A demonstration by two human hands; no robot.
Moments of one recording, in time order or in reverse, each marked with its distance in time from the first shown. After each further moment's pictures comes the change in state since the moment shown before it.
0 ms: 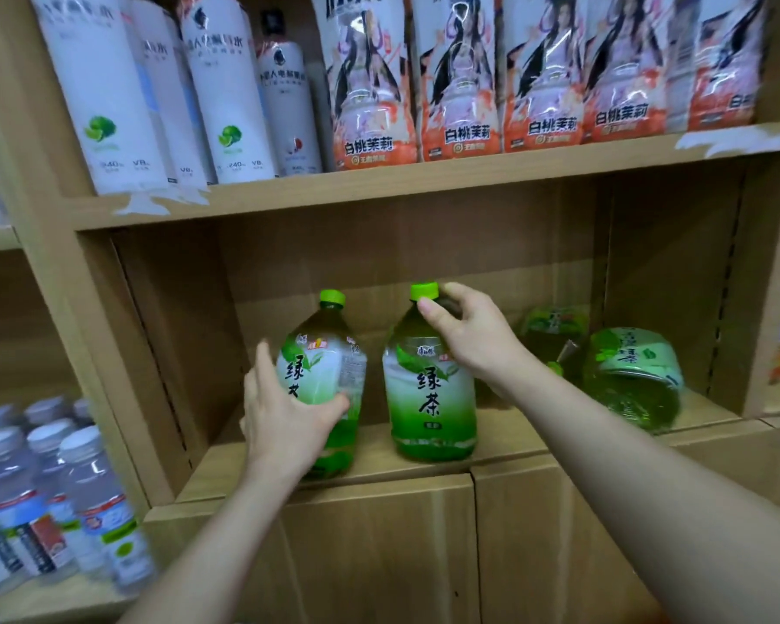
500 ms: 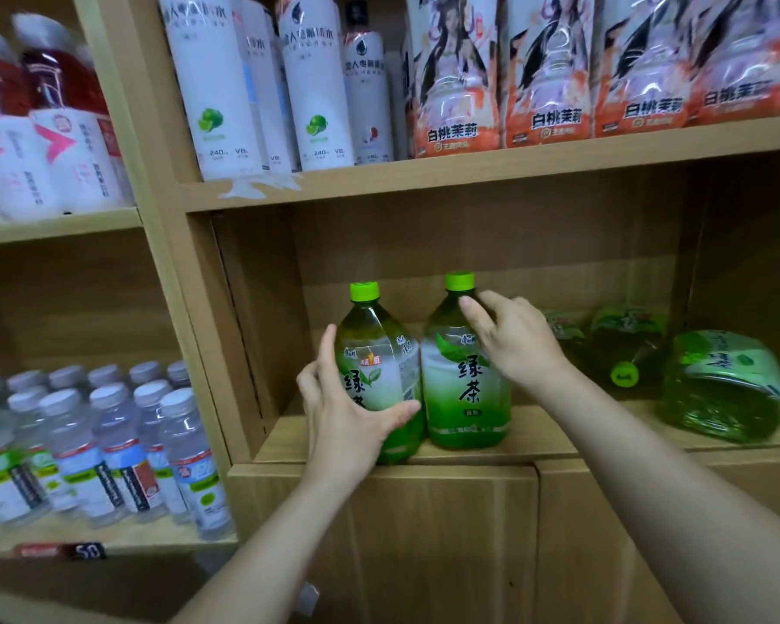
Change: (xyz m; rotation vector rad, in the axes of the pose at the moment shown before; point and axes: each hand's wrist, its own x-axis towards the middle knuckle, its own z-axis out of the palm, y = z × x) left_hand -0.026 -0.015 -0.016 -0.157 -0.020 0.100; right_hand -0.002 -0.002 0.033 -0.467 -0.038 0.036
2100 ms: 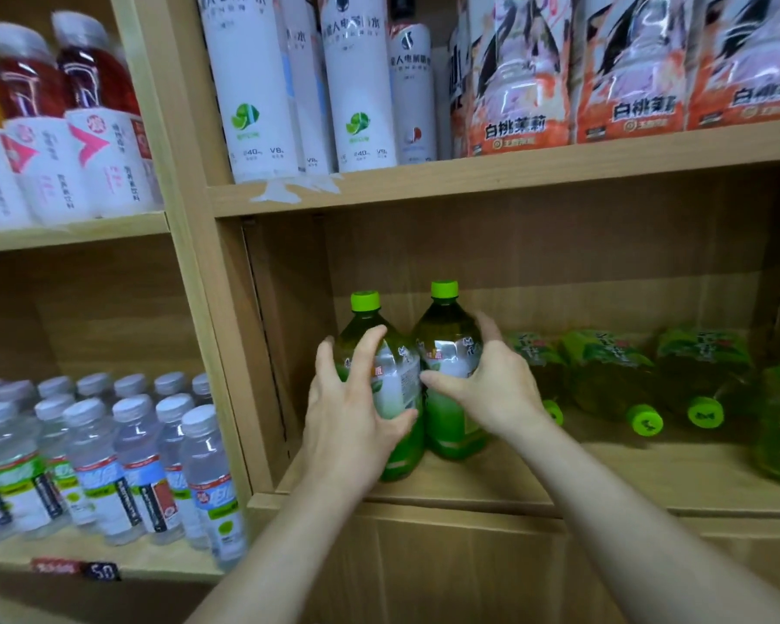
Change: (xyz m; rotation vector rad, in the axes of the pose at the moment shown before) left_hand 0.038 -0.014 -0.020 0.464 -0.017 0.154; right_hand 0.016 -0.021 0.073 0.169 -0.037 0.054
